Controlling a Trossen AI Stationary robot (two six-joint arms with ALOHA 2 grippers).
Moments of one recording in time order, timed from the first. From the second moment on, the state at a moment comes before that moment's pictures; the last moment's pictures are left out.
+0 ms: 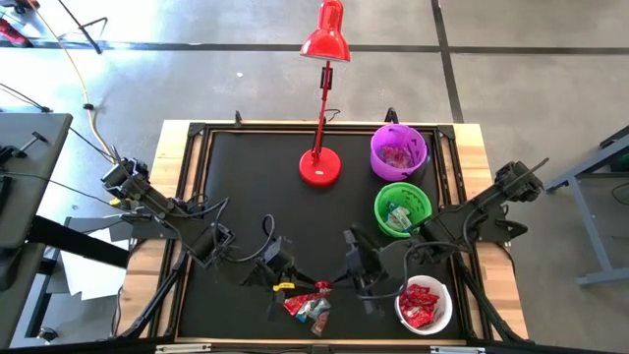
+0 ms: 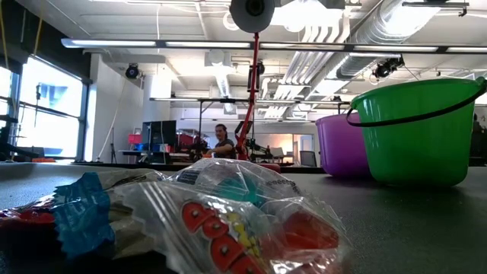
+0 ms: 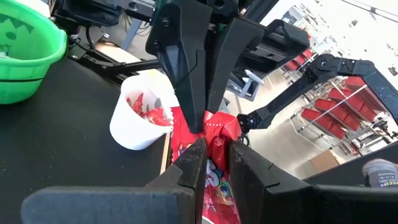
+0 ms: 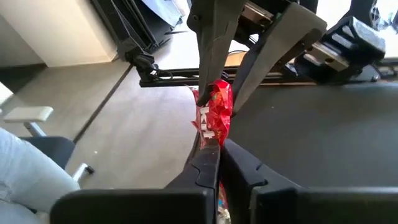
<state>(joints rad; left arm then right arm) -0.60 1.55 1.34 -0.03 -0.38 -0.75 0.56 1.56 1.47 -0.30 0.19 0.33</state>
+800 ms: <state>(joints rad) -0.60 1.50 1.34 -0.14 -0.22 -0.73 0.56 1.57 1.47 -0.31 0.19 0.43</state>
